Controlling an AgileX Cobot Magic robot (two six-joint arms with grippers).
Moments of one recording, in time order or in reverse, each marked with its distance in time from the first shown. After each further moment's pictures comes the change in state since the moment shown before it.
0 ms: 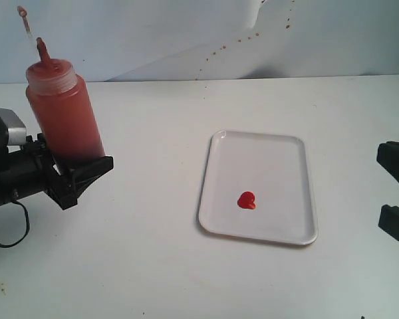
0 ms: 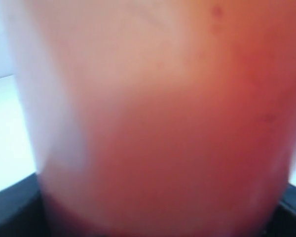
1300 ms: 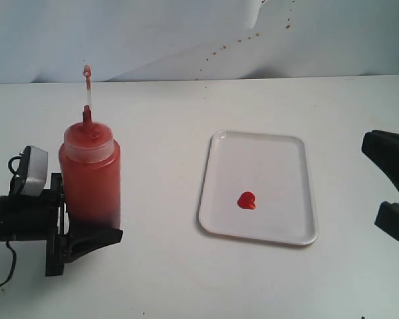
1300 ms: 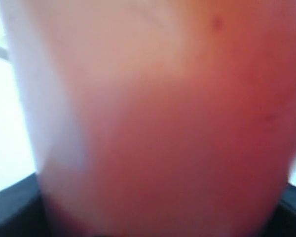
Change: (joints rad) left arm 0.003 0.068 0.000 0.442 -0.004 -0.011; right arm 0.000 0.000 0.000 0.033 -0.137 0.002
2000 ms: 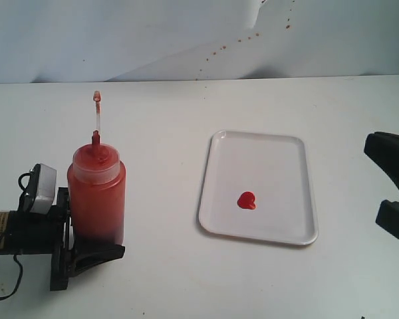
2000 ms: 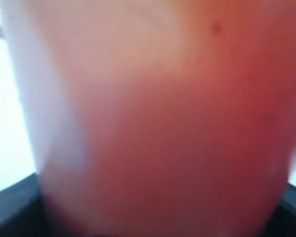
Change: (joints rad) left arm 0.000 0.113 0.000 -0.016 0.002 0.118; right arm 0.000 0.000 0.000 0.012 0.022 0.002
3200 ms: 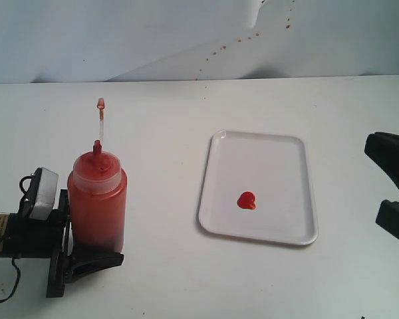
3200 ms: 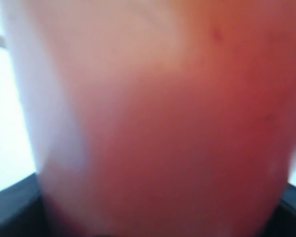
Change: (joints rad) left arm 0.000 0.000 0.000 0.048 0.000 0.024; right arm 0.000 0.000 0.000 0.000 0.003 0.000
